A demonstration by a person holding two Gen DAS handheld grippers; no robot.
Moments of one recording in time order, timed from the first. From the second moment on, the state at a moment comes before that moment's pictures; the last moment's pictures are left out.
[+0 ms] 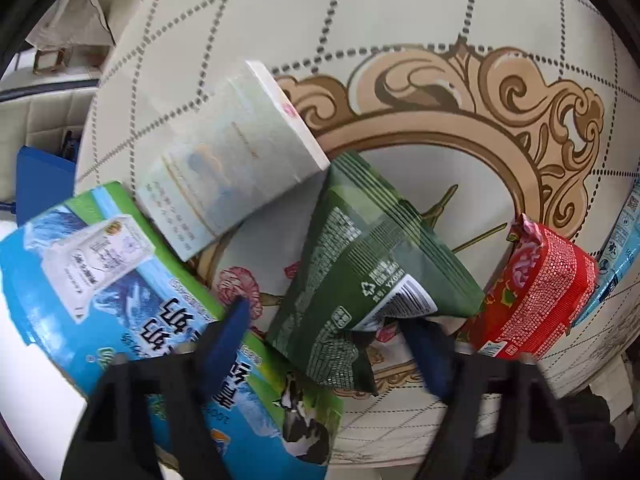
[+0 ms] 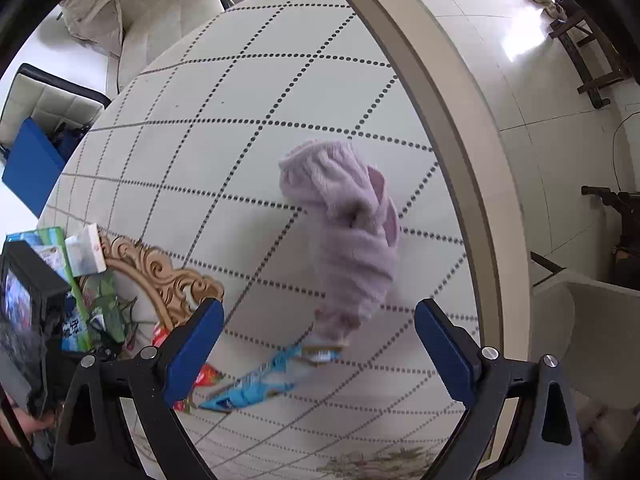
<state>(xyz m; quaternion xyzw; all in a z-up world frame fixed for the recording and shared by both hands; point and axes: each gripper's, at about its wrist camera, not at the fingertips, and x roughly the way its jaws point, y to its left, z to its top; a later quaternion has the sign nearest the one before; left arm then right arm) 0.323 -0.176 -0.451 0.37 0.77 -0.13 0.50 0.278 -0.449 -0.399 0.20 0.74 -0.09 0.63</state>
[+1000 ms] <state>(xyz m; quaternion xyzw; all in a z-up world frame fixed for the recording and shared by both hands) 0.313 -0.160 -0.437 0.15 0.77 -0.12 0.61 0.275 -0.401 -0.369 0.21 0.72 -0.05 0.66</state>
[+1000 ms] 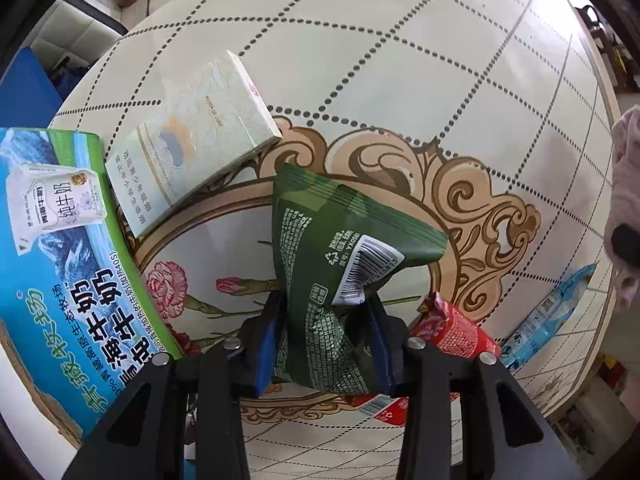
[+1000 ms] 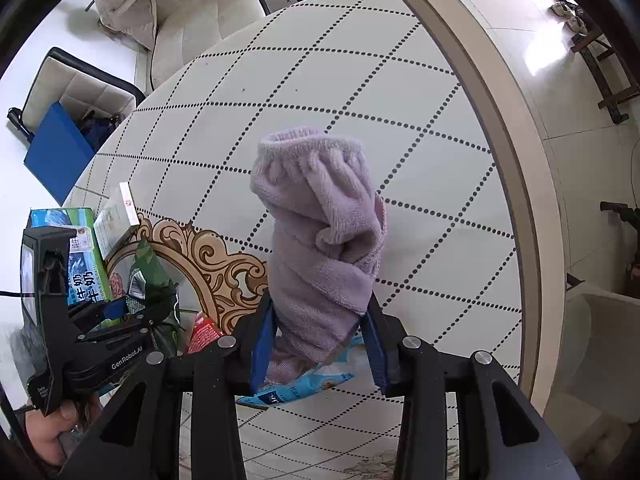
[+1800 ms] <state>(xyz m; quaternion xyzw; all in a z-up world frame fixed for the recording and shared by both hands) 0.292 0.077 -0.193 0.01 0.64 -0.02 0.77 0.261 -0.137 -0.221 0.16 0.67 0.15 0.71</state>
